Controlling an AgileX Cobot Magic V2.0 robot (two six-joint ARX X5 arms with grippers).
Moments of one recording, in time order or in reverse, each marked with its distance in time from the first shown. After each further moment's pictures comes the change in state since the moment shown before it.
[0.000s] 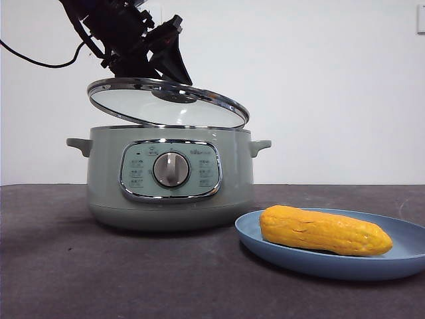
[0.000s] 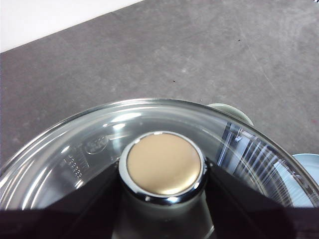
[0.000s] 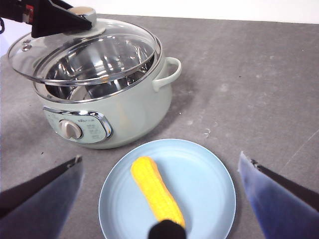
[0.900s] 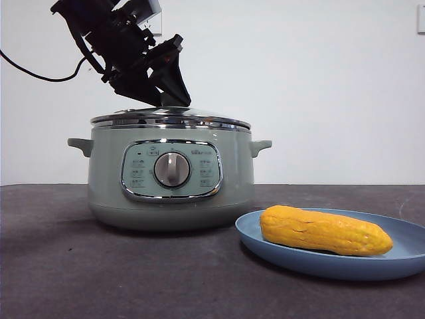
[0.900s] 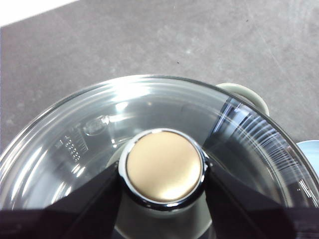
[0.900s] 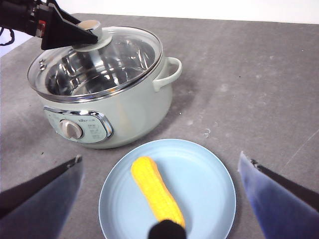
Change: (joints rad) left arm 0.006 0.047 0.000 -0.021 -0.001 0.006; right arm 0.000 0.001 0.000 0.000 0.000 0.000
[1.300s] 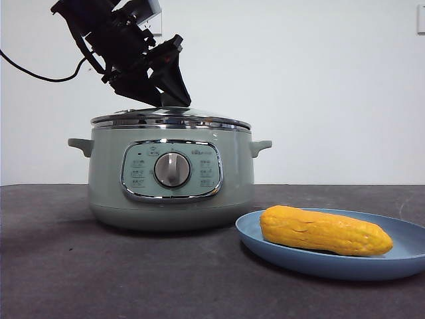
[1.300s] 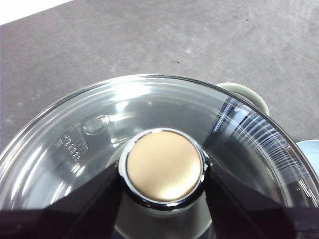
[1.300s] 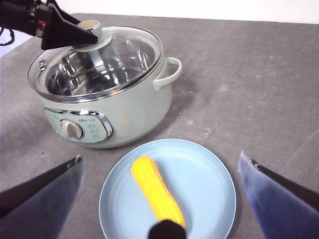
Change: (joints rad) left arm 0.000 0.009 0.007 -0.010 0.000 0.001; right arm 0.000 0.000 0.000 0.000 -0.001 0.000
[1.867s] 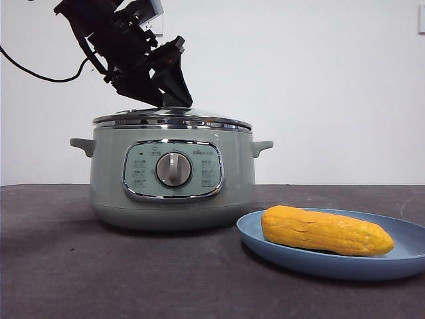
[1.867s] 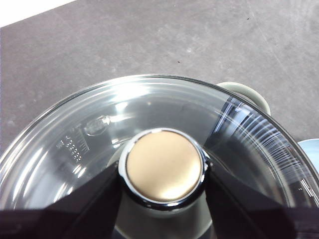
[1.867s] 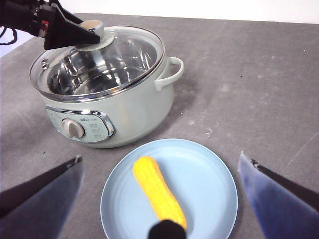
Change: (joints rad) left arm 0.000 0.011 0.008 0.003 -0.021 0.018; right arm 0.000 0.000 0.000 0.000 -0.002 0.000
